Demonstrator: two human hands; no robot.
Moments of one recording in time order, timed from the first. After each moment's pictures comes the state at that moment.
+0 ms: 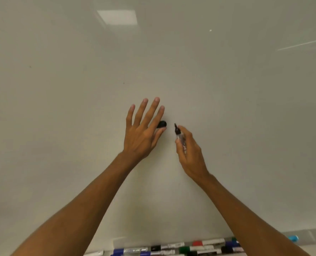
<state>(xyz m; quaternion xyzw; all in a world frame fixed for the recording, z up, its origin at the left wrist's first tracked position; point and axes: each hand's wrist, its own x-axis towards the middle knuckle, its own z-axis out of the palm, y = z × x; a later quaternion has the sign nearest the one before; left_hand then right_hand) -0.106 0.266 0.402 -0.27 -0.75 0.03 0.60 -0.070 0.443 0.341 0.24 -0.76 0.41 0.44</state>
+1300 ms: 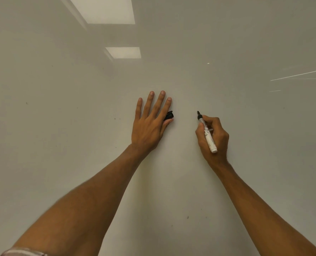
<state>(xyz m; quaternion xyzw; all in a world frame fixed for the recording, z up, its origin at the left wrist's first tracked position) -0.153 0.325 0.509 -0.22 -0.75 0.04 0.62 -0.110 0.522 0.471 0.20 -0.62 0.37 0.66</state>
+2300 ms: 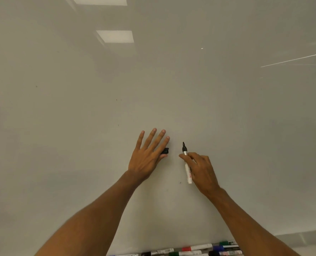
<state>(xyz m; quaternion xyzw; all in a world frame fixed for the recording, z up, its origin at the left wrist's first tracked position) -0.098 0.304 0.367 -0.30 -0.81 0.09 0.50 -0.054 0.530 0.315 0.20 -0.80 0.07 0.56</state>
